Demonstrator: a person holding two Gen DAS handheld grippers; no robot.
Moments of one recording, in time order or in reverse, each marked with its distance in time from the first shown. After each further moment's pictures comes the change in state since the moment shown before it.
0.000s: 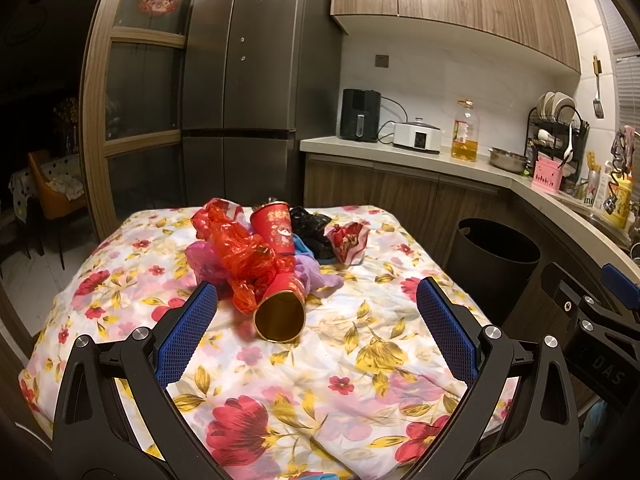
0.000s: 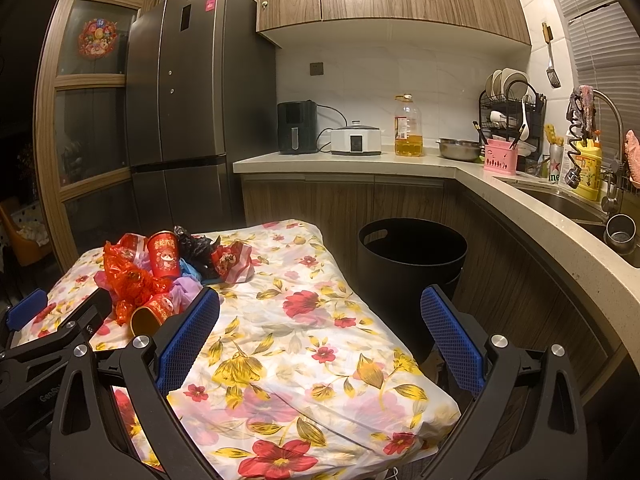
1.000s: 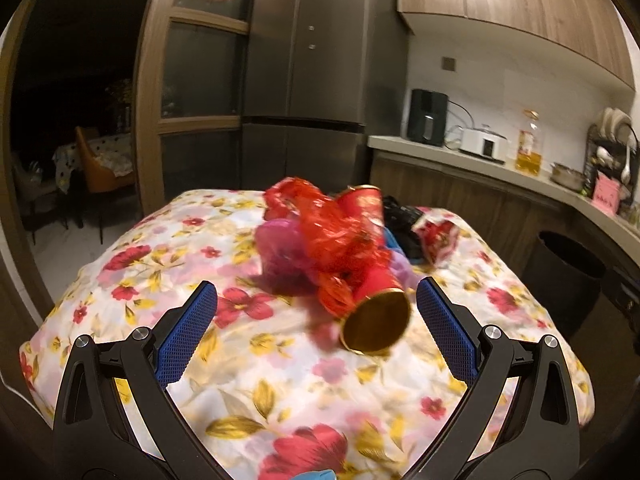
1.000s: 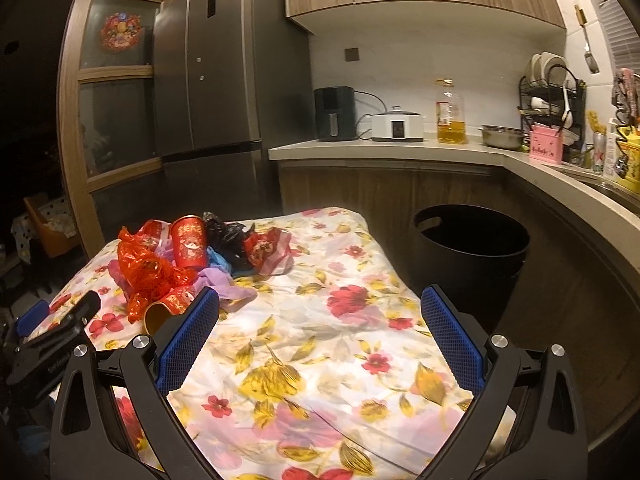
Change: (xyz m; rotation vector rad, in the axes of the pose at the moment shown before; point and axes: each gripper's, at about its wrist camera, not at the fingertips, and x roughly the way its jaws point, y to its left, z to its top) left arm 0.052 0.073 -0.024 -0.120 -0.009 0.206; right arm 0.062 0.029 -0.019 -0.003 0.024 0.158
